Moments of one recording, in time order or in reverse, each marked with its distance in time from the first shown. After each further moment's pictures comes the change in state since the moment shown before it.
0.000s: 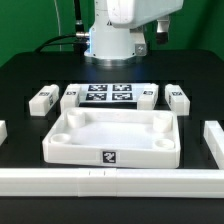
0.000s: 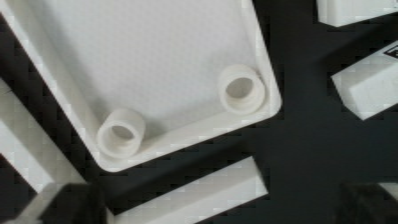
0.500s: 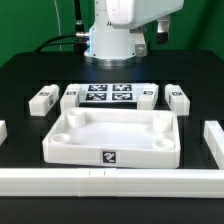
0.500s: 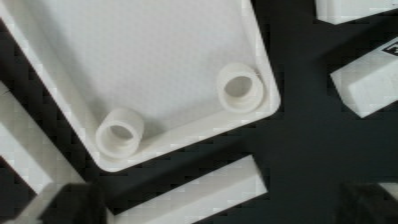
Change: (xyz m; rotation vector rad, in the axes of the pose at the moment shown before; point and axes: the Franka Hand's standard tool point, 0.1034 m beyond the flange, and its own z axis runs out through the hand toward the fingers) arm 0.000 0.000 0.001 0.004 0.004 0.006
